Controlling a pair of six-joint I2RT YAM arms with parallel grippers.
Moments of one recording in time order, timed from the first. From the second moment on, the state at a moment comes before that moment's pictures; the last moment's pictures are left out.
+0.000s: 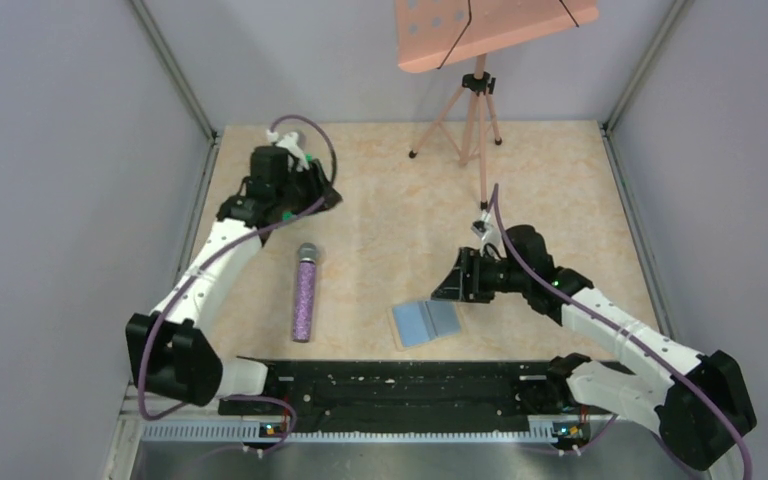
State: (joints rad) left arm -0.17 1.37 1.21 -0.43 0.21 -0.43; right arm 0.54 1.00 0.60 -0.24 -0.57 0.69
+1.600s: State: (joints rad) left arm -0.81 1.42 0.51 0.02 0.33 -0.87; right arm 0.59 1.25 0.41 0.04 -0.43 0.75
